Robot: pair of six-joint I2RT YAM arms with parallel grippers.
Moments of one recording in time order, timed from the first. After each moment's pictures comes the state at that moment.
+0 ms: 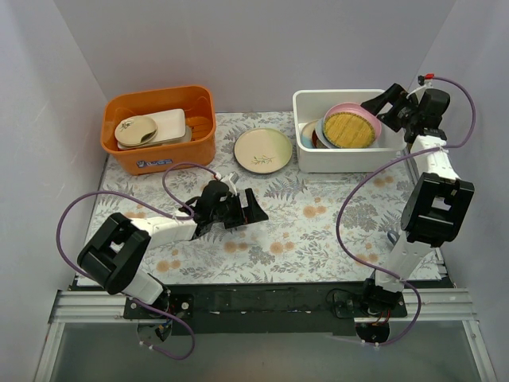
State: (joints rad) left arm -0.65 1.49 0.62 0.25 0.31 -0.80; right arm -0.25 1.85 1.52 0.01 -0.61 0.55
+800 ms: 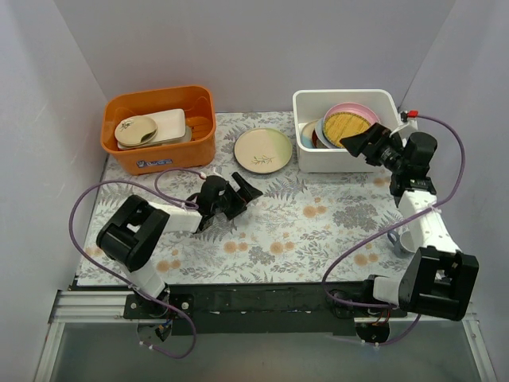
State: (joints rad) left arm -0.57 1.67 0.64 0.49 0.12 -1.13; right arm -0.15 1.27 0.91 0.16 -0.63 0.57
